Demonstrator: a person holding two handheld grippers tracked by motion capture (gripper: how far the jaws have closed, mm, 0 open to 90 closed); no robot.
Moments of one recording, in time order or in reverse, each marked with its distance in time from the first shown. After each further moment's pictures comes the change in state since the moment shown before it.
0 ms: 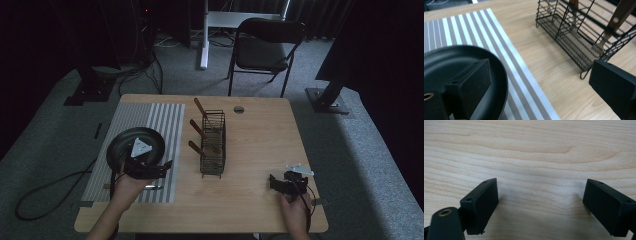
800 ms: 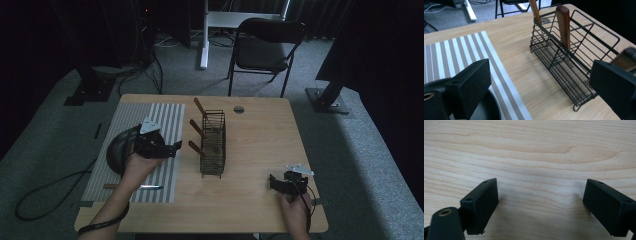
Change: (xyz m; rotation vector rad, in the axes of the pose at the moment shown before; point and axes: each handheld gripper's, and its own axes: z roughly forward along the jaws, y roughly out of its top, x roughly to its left) left arm 0.000 0.059 0.018 -0.046 -0.040 -0.021; right arm 0.000 0.000 0.000 0.001 0.000 0.001
